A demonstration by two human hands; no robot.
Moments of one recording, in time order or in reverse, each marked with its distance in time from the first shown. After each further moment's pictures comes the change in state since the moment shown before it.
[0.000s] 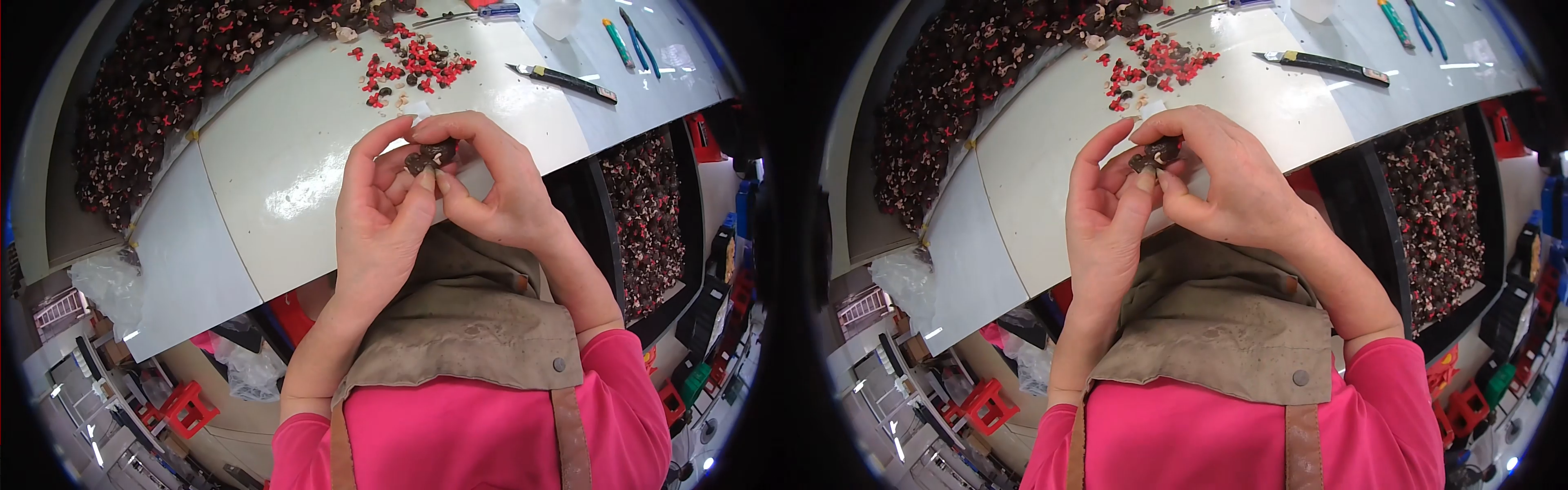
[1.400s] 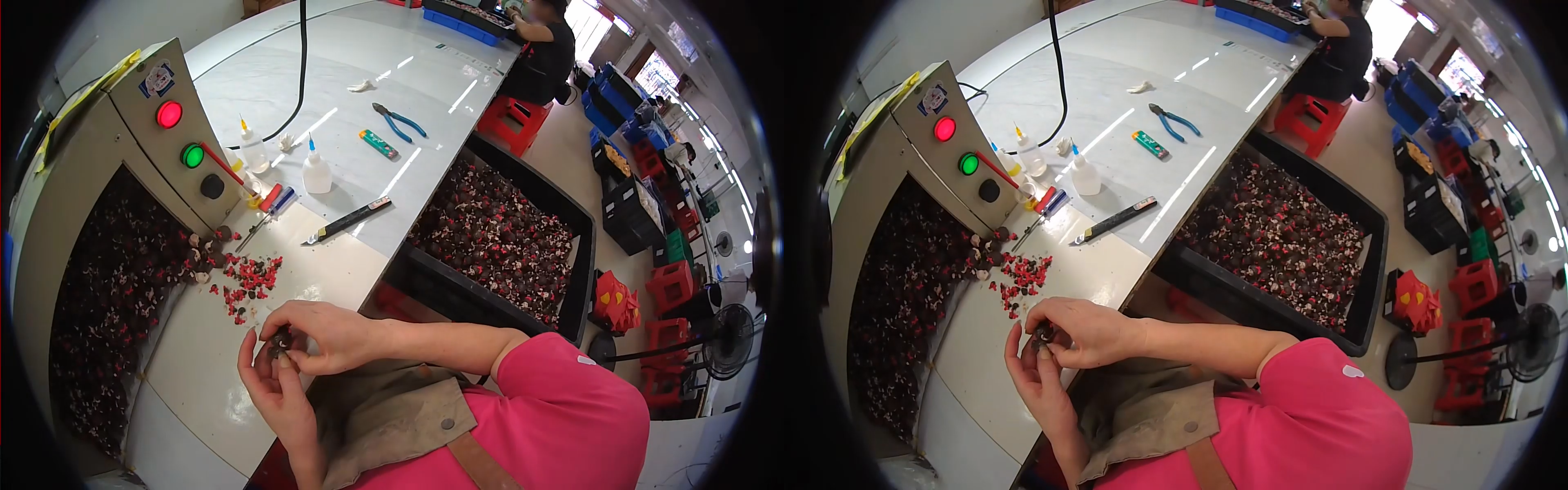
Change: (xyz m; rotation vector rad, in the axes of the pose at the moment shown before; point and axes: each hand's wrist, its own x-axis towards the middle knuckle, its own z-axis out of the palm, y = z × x) left_hand -0.005 -0.013 0.002 0.218 0.051 0.193; right_hand -0.002 -0.011 -0.004 0.026 -0.039 0.041
